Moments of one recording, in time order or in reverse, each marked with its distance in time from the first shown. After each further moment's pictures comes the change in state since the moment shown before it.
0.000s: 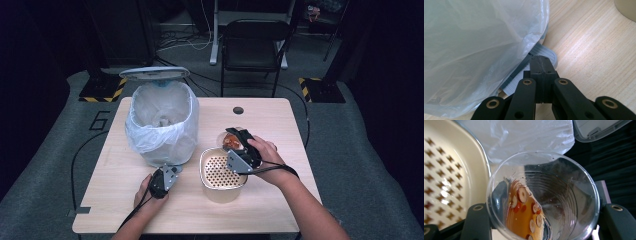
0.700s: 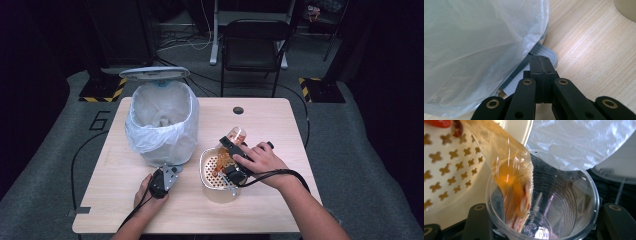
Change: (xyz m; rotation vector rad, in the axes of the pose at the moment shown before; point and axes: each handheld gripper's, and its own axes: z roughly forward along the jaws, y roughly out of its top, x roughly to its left) left arm 0.001 0.000 0.000 0.002 -0.003 0.000; right arm 0.033 0.011 0.005 0.110 -0.020 -0.640
